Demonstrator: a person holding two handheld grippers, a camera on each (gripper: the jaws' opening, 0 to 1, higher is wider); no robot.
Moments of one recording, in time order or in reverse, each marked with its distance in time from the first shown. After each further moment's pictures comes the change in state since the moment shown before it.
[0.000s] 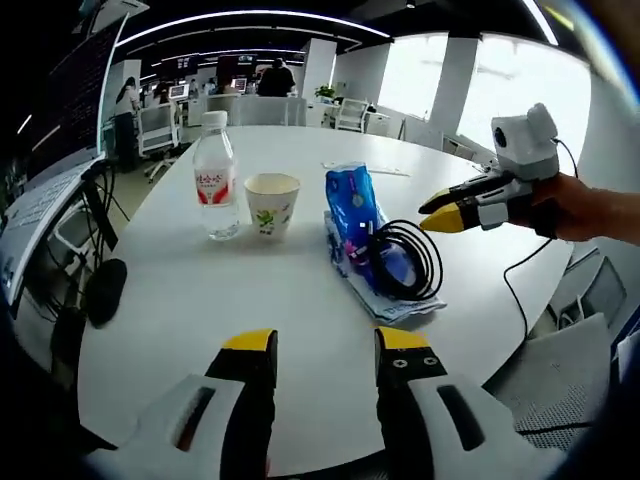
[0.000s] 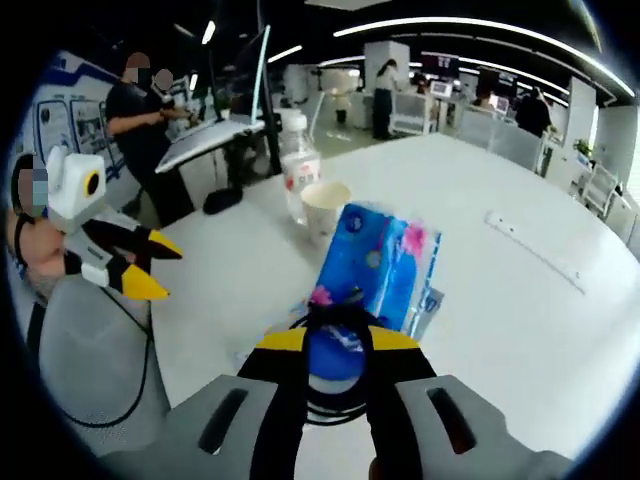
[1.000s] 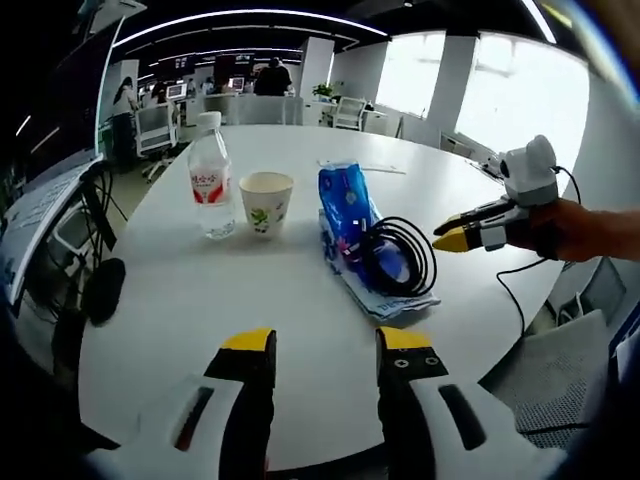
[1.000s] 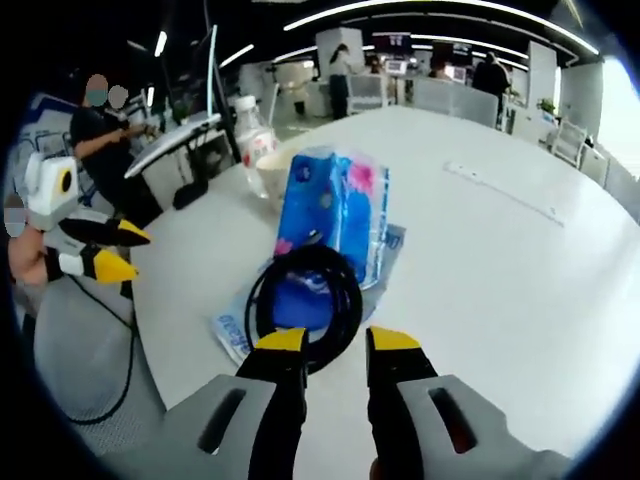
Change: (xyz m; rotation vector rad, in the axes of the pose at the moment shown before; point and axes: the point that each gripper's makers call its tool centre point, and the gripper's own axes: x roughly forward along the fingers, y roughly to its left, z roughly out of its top) left arm -0.003 -0.003 -0.004 0.028 0.008 0.005; right arm -0.002 -0.027 -0.044 0.153 0.039 -0.088
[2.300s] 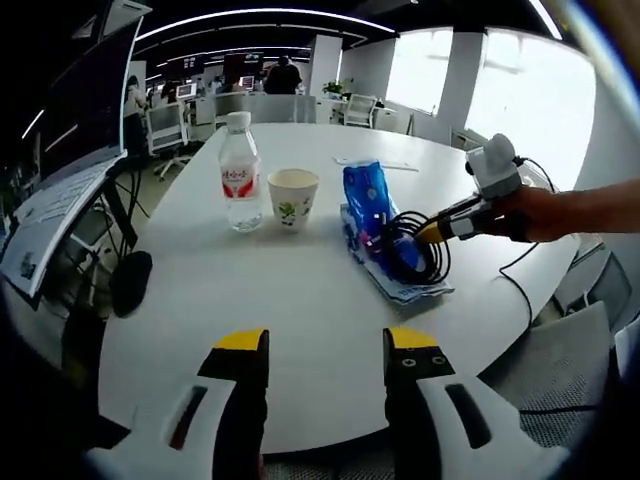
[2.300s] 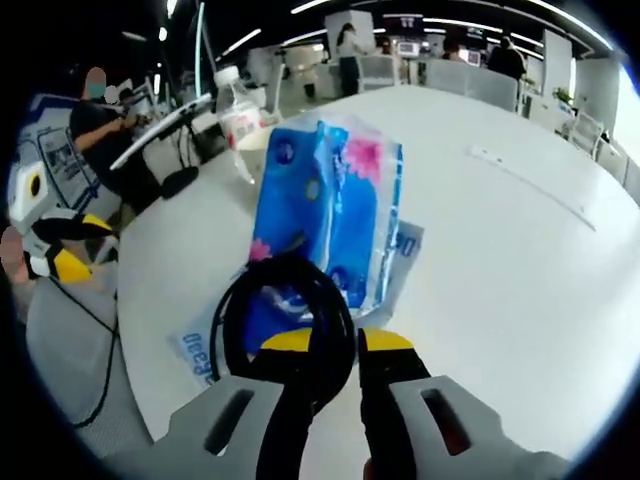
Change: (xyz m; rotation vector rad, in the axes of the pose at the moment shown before) left arm -0.025 0.022 -0.010 -0.025 0.011 0.042; right arm 0.054 -0.007 -0.002 -0.019 0.085 0.052
